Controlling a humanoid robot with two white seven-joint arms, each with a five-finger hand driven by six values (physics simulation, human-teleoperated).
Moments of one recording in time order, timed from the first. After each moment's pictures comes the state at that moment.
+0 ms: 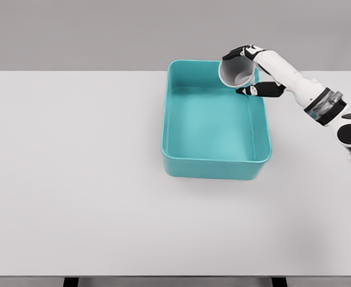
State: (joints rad) left arm -0.01 0.00 -0.06 -0.07 0.04 -0.04 -0.06; right arm -0.75 -0.64 0.80 -1.15 0.02 -0.61 -0.02
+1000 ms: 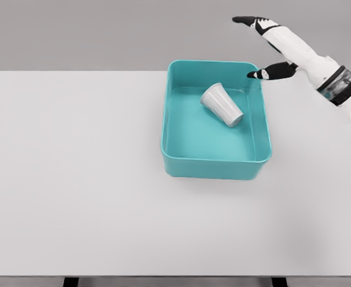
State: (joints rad) left arm -0.01 0.00 -0.06 -0.07 0.04 -0.04 -0.06; right arm -0.87 -0.71 0.84 -1.14 0.02 -0.61 -0.01
